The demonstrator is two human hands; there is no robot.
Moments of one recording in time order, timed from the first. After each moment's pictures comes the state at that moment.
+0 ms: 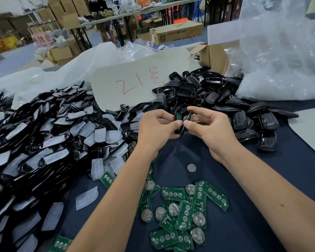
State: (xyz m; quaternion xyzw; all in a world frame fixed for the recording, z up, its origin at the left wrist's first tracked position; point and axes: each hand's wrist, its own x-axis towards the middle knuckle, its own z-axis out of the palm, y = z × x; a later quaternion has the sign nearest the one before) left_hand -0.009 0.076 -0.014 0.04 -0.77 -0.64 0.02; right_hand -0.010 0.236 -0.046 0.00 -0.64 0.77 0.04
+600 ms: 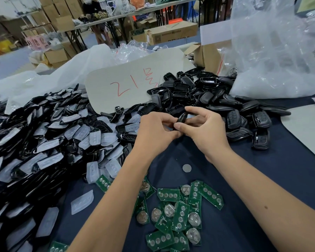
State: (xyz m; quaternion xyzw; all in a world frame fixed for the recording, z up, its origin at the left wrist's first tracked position) left_hand -0.003 0.078 -0.005 -0.09 -0.90 -0.43 0.07; right_hand -0.007 0.232 -0.047 -0.04 -0.71 0.69 0.12
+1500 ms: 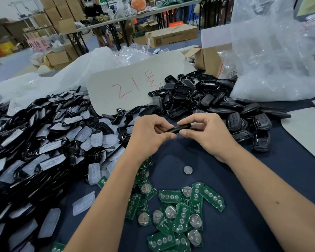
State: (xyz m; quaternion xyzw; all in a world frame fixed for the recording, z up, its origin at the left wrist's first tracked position) left_hand -0.009 0.054 -0.012 -0.13 -0.88 -0.46 0.07; right_hand -0.007 0.255 -0.042 0.12 -0.76 0.64 0.04
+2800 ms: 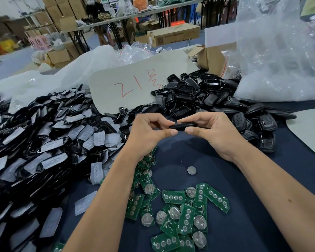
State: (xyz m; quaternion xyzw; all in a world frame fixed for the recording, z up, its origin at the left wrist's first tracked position) left_hand -0.014 0.041 -0.015 -0.15 -0.79 -0.60 0.03; right_hand -0.008 0.260 -0.039 0.16 -0.67 0.73 -0.02
